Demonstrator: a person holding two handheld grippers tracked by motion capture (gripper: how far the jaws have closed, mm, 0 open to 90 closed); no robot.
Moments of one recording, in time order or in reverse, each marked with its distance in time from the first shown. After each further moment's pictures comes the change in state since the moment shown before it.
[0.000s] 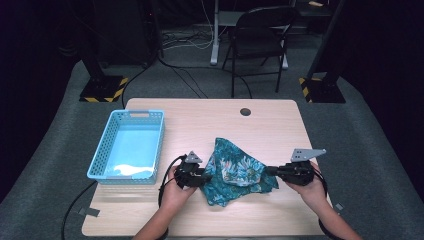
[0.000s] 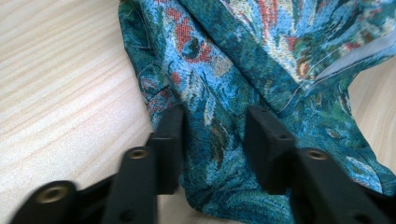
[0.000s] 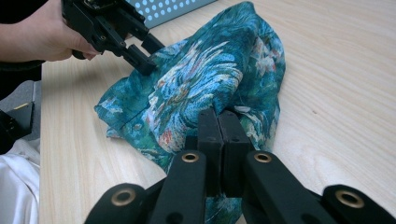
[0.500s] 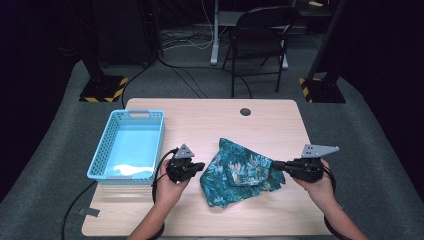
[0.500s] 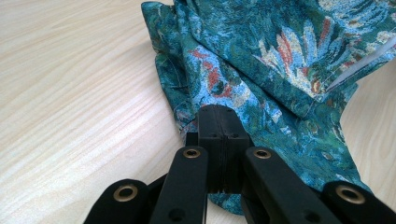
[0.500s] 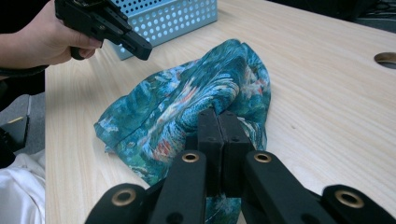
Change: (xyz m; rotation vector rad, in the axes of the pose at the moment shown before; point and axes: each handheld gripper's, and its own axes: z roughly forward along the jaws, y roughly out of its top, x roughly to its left) left arm 0.006 0.012 -0.035 -0.117 0.023 0.037; right arm -0.003 0.011 -0.025 -0.070 -0.023 -0.002
